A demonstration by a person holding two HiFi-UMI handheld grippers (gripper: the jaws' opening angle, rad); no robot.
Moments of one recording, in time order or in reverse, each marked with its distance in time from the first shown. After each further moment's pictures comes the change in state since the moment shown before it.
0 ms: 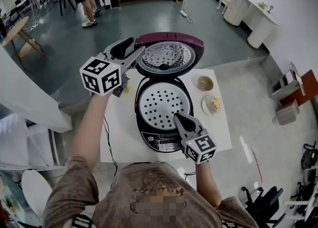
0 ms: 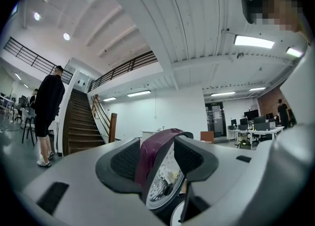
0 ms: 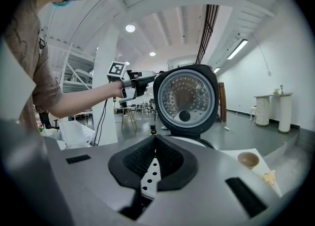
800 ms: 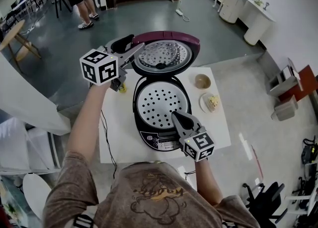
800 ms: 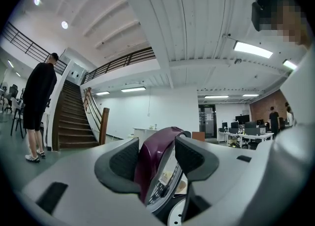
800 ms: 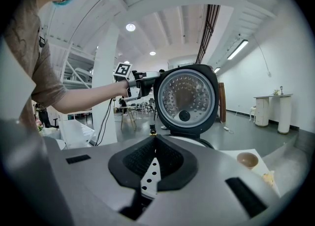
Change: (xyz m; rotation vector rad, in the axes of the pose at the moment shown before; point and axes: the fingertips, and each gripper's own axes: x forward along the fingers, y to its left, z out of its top) left arm 0.021 0.005 -0.006 -0.056 0.032 -0.104; right arm 0.000 0.001 0.000 -0.008 0.007 -0.007
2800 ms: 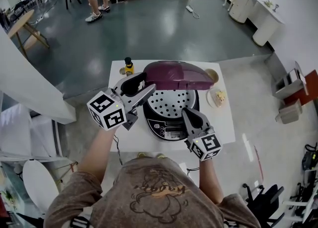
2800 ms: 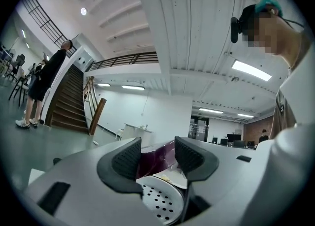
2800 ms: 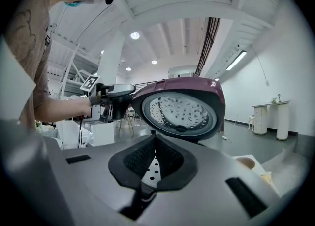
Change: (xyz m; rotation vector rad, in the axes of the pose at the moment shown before) left arm -0.099 -0.121 -0.068 -0.186 -0.055 -0.074; right arm -0.028 0.013 -0.002 -0.045 -0.109 -0.022
